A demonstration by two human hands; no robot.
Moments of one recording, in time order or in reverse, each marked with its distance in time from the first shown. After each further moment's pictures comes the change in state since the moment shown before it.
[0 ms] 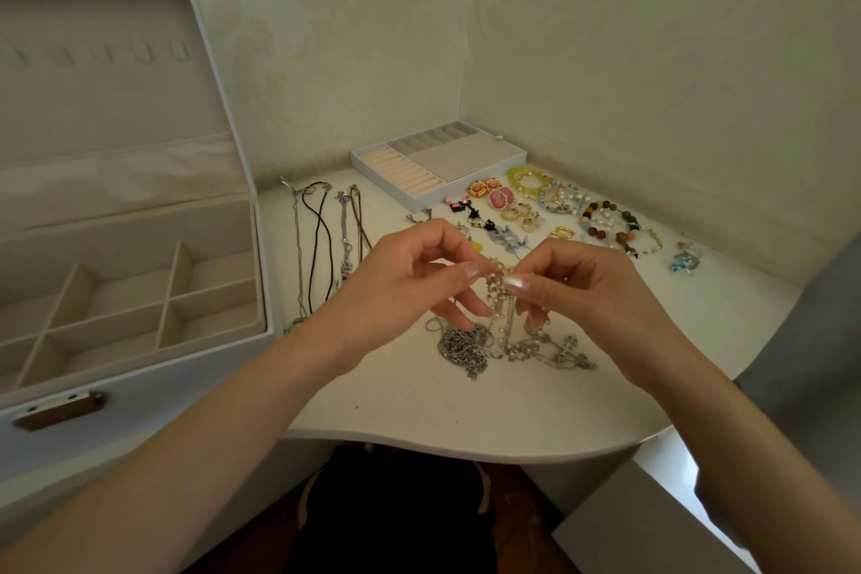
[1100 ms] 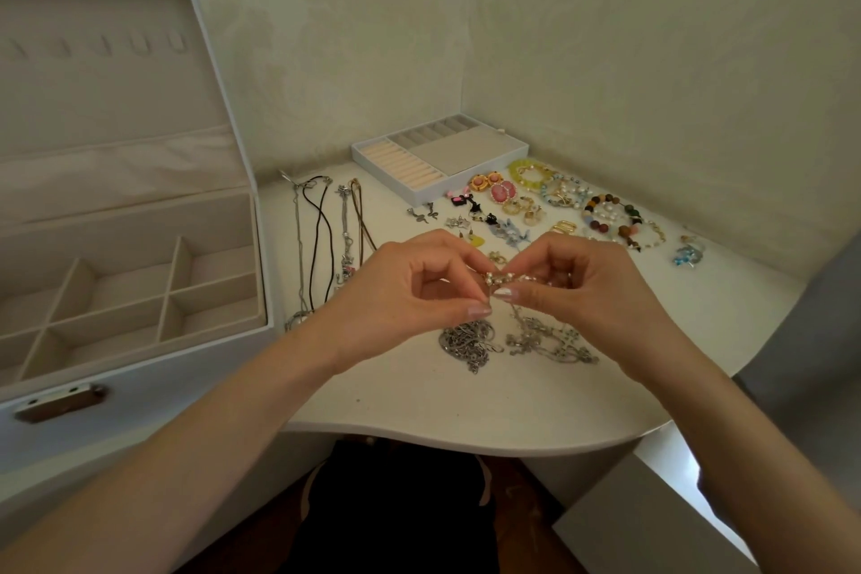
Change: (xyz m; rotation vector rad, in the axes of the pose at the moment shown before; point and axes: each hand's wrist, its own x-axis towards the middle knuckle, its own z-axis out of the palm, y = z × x) left_hand -0.002 -0.015 -0.004 0.079 -0.077 0.067; right_hand 0.002 0.007 0.001 -0.149 0.059 -0.013
